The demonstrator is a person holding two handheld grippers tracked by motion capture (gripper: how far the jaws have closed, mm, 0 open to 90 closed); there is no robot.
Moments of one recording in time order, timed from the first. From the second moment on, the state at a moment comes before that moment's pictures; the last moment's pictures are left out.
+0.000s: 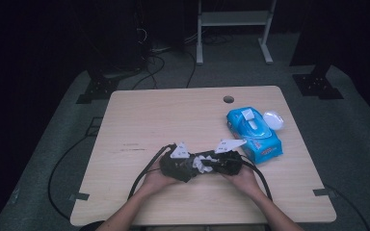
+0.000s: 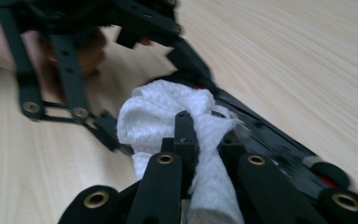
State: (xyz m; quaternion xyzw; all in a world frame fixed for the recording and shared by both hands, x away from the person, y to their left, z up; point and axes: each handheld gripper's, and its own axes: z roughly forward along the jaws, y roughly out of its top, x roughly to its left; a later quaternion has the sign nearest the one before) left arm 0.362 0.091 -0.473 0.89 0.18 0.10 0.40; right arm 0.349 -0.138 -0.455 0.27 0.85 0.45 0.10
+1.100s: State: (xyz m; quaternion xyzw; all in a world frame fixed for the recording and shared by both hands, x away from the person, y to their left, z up) left arm 0.358 0.091 -0.474 0.89 0.16 0.11 0.41; right arm 0.343 -0.134 -0.454 0.27 0.85 0.44 0.10
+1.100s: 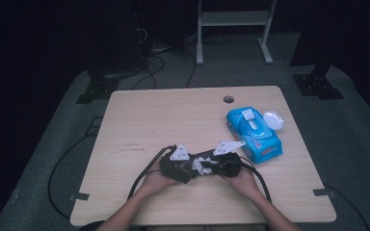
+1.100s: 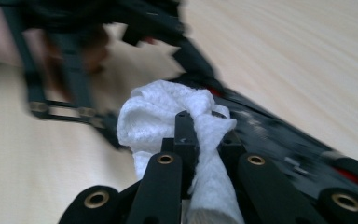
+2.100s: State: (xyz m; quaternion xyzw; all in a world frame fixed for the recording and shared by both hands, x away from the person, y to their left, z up) left arm 0.359 0.092 -0.473 0.89 0.17 0.10 0.41; right arm 0.363 -0.092 -0.449 0.28 0.85 0.44 0.07
